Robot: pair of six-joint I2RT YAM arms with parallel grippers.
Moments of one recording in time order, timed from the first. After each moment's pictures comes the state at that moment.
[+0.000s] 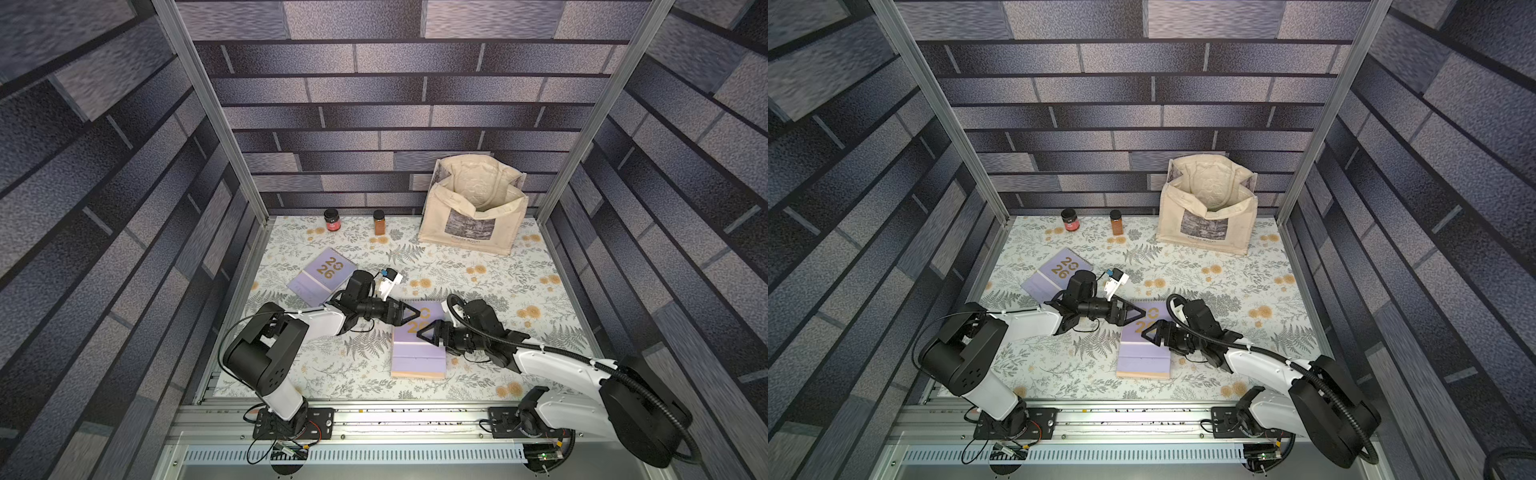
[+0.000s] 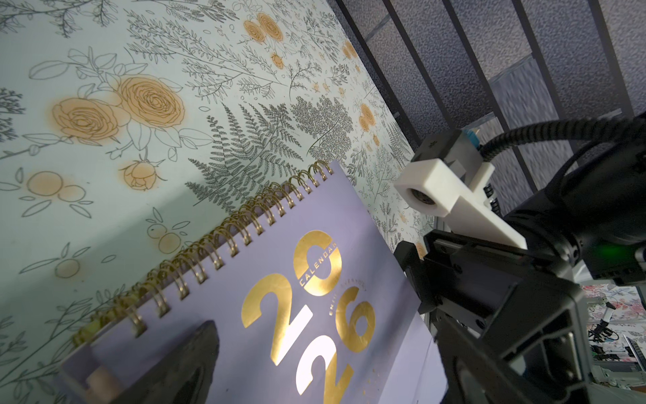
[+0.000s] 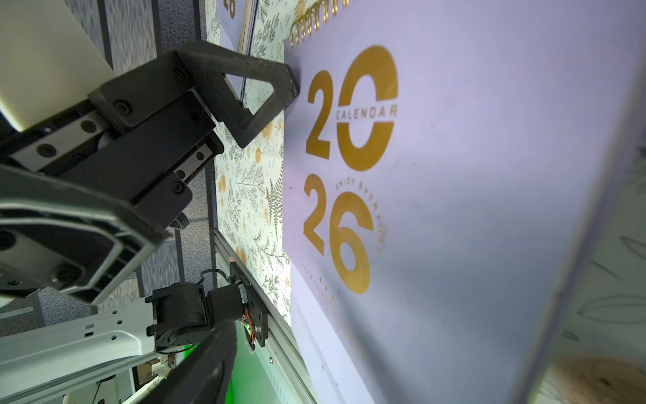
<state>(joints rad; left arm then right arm) -0.54 1.63 0.69 0.37 0.80 -0.39 0.68 1.19 0.41 0.08 -0.50 0.94</state>
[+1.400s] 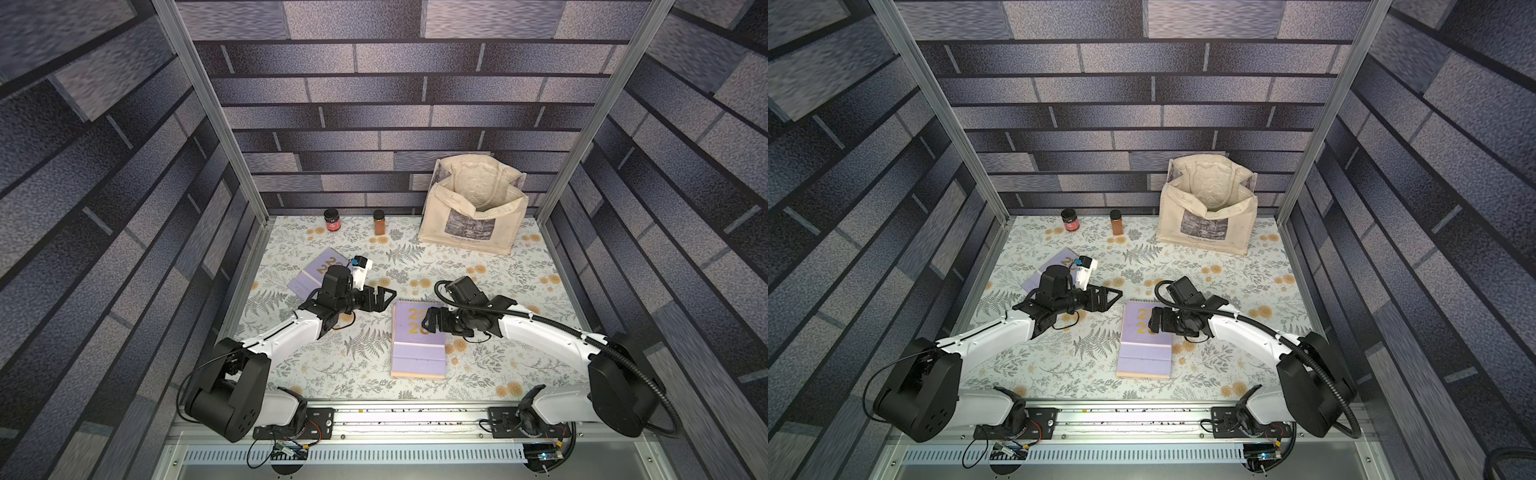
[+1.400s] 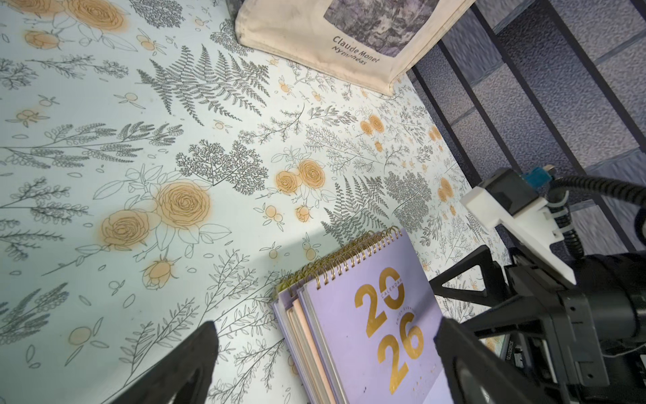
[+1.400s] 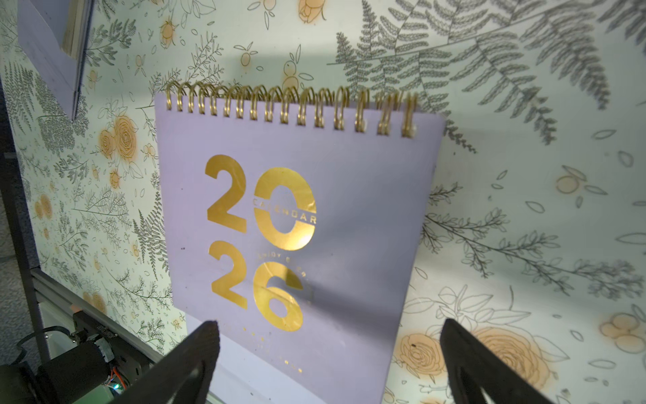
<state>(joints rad) -0.41 1.35 0.65 0.16 0.51 -0.38 0.67 1.38 0.81 -0.51 -0.22 0.66</state>
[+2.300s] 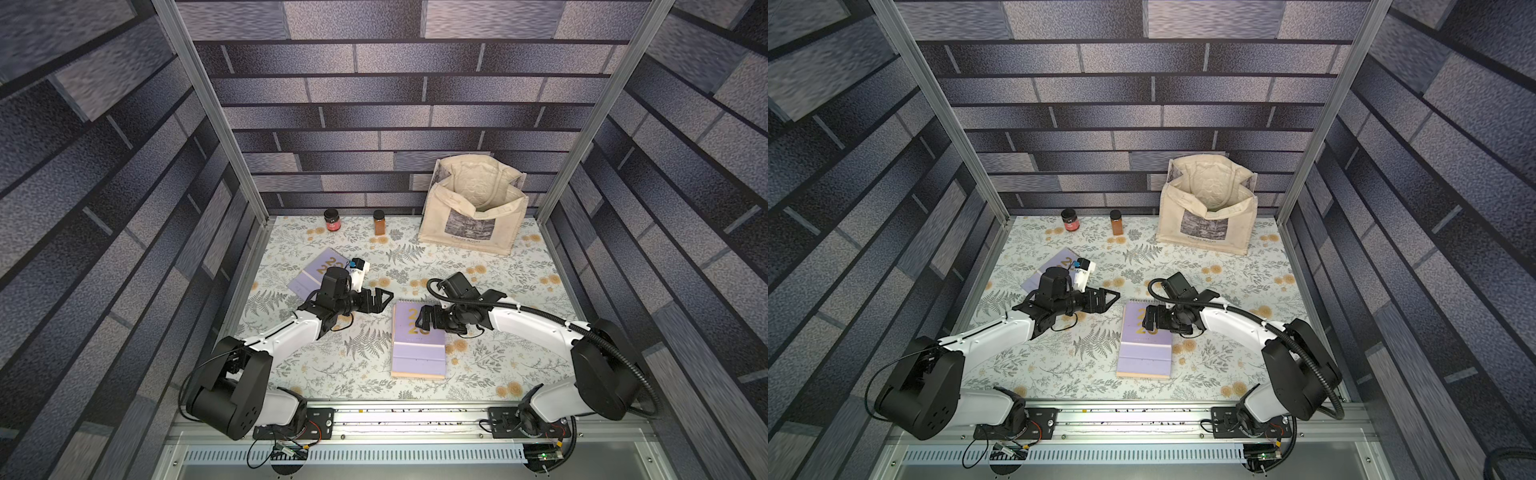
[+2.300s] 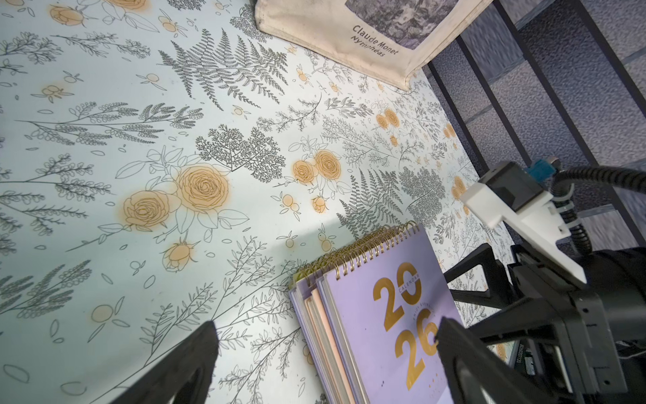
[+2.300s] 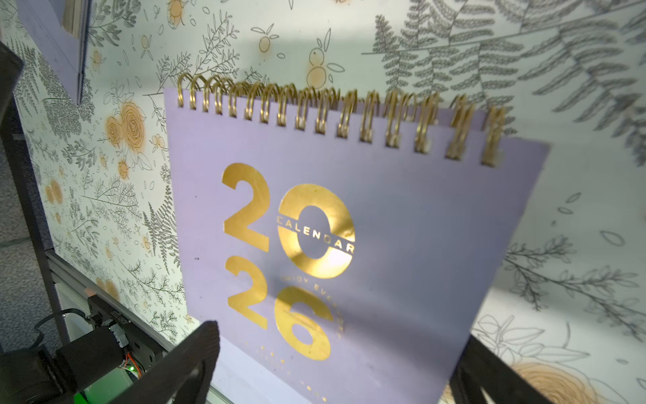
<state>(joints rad) -0.39 1.37 0.64 0.15 0.50 -0.38 0.67 1.48 0.88 -0.51 -0.28 0.64</state>
